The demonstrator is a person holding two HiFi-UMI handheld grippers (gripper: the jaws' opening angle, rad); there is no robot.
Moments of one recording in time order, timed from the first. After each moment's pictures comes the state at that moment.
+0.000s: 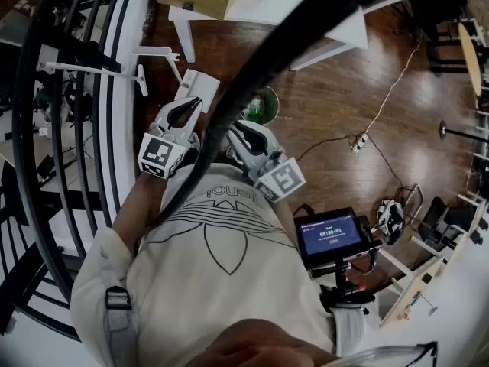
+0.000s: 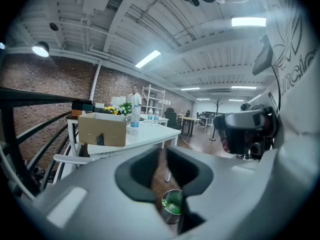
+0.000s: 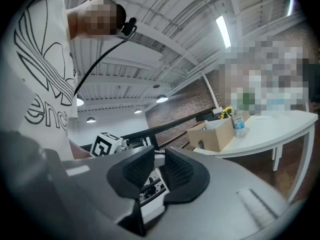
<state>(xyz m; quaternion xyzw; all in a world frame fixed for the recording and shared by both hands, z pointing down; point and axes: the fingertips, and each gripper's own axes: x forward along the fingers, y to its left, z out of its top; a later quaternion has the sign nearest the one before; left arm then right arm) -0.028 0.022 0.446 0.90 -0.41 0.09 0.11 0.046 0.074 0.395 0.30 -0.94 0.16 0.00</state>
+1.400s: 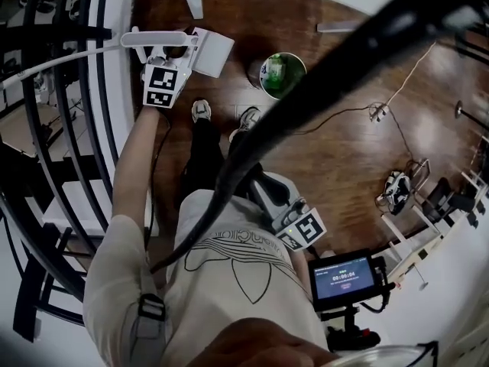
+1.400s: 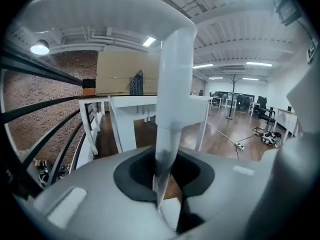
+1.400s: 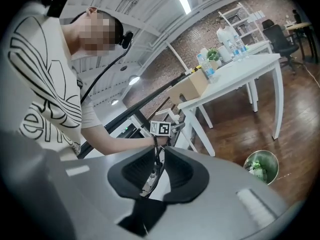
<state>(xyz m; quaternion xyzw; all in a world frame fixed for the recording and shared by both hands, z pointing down) -0.112 -0.161 0.664 0.86 -0.46 0.20 0.12 0.050 0.136 0.499 0.35 -0.86 0.37 0.08</state>
